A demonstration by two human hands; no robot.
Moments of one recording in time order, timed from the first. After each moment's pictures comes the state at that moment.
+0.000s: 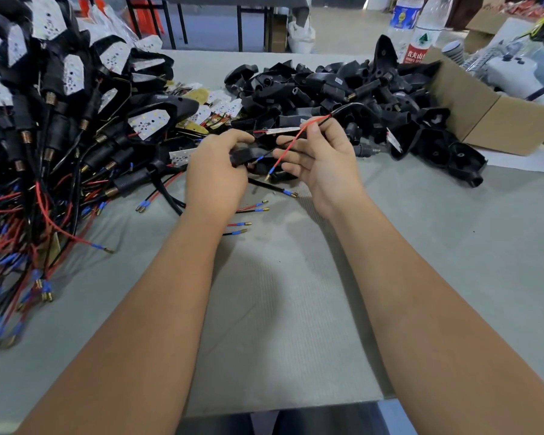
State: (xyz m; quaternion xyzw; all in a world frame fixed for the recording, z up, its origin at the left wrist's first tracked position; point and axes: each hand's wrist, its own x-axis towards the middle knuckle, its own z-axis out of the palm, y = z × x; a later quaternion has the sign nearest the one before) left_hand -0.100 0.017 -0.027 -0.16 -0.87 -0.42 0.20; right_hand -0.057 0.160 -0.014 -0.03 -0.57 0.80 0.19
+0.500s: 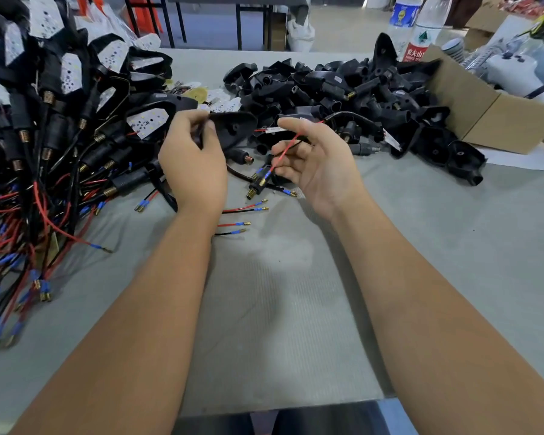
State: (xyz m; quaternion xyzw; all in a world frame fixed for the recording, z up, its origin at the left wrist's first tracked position) left_hand -0.099 0.012 -0.017 -0.03 -0.77 -0.56 0.31; right_hand -0.050 0.160 -0.007 -0.01 -0.55 0.83 0.08
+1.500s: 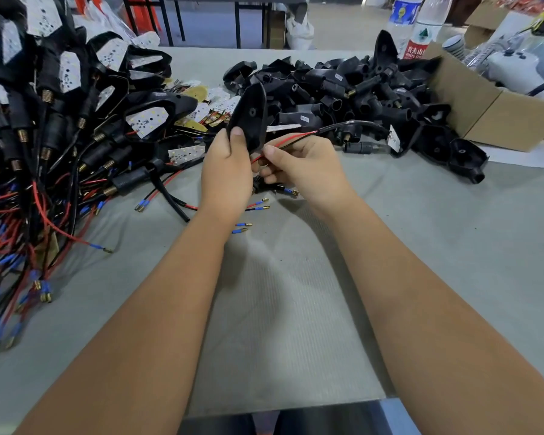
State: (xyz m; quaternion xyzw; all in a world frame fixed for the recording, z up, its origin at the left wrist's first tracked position) left_hand -0.094 0.037 -0.025 -0.08 -0.77 -0.63 0.11; right_hand -0.055 0.151 -0.018 0.02 -0.70 0.70 0.13
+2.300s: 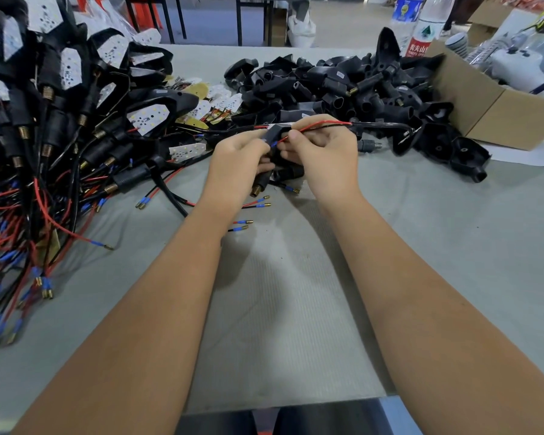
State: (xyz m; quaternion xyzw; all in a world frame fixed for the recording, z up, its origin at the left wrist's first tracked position) left_hand -0.093 0.036 -0.021 -0.12 -0.67 -0.73 -0.03; right_hand -0.057 0.152 -0.012 -0.07 -0.65 0.70 0.27
